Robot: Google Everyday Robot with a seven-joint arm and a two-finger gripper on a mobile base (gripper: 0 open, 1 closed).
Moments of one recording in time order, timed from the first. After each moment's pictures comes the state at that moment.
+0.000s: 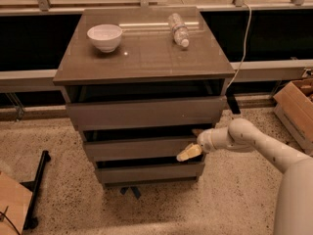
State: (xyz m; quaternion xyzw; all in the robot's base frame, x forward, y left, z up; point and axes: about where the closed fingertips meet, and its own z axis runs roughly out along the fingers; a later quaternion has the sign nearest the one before) arm 0.674 -0.154 0.469 -0.42 0.79 0.27 0.35
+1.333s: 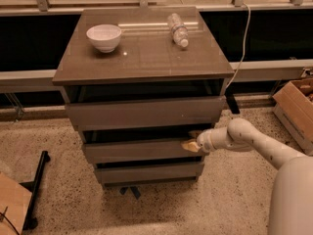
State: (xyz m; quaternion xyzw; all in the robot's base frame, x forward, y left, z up) arm 0.677 -0.145 0.457 -0.40 0.80 0.29 0.33
